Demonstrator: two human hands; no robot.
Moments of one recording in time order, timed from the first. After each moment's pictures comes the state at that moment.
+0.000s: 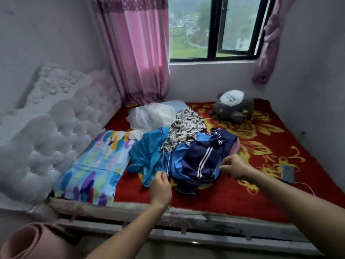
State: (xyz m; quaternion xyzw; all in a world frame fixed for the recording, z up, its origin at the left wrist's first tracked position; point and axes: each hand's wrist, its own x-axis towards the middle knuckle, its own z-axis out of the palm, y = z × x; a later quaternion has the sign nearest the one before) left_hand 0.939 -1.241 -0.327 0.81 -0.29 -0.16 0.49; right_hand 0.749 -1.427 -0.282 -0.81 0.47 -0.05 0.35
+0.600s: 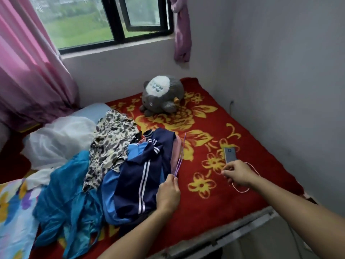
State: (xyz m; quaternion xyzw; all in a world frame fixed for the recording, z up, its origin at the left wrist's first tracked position) left_hand 0.812 -1.587 -0.406 0.76 -0.53 -0.26 0.26; right_hand 0.568 -1.669 -0.380 -0.60 0.67 -0.12 0.42
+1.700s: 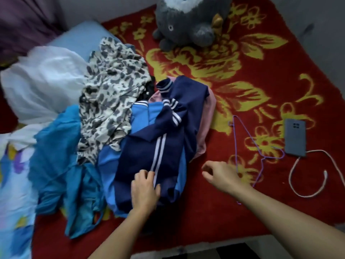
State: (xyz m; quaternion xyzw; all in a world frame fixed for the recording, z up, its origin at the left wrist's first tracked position) left_hand 0.980 -1.690 -0.627 0.82 -0.55 -0.15 -0.04; right_hand 0.746 -1.804 -0.611 -0.75 0.55 0.10 0.37
